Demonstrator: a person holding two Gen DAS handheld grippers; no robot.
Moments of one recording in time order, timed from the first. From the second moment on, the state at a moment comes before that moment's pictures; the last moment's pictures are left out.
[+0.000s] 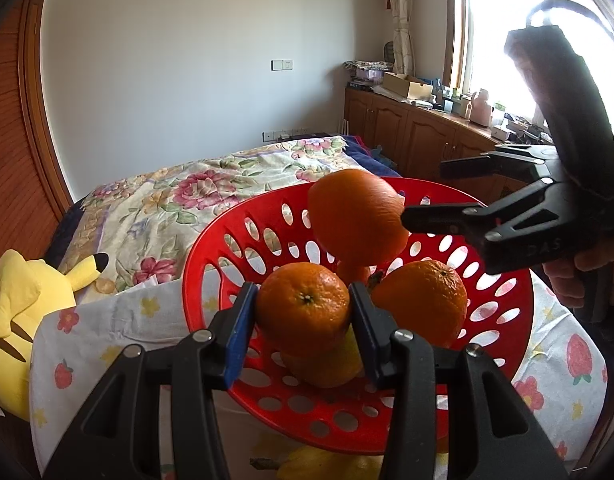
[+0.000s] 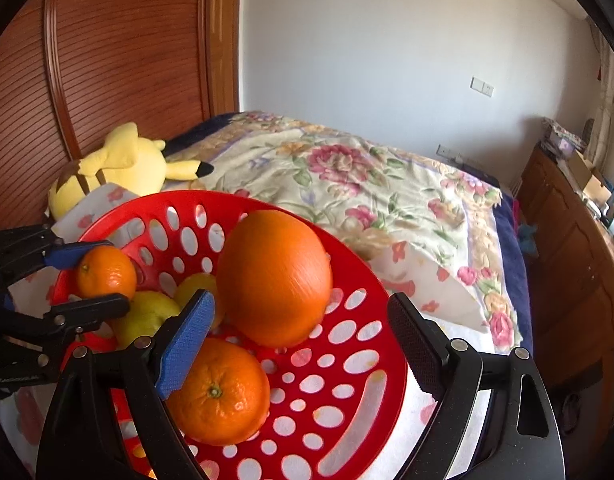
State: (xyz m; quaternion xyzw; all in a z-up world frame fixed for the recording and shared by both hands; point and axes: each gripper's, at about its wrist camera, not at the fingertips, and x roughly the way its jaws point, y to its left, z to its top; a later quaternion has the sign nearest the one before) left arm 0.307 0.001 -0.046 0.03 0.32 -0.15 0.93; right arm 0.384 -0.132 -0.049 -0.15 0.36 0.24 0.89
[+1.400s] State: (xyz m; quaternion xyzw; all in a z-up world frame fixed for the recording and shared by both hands) left arm 0.175 0.040 -0.040 0.02 0.30 -0.13 0.94; right arm 0.213 -0.158 -0.043 -0.06 0.32 0.23 0.92
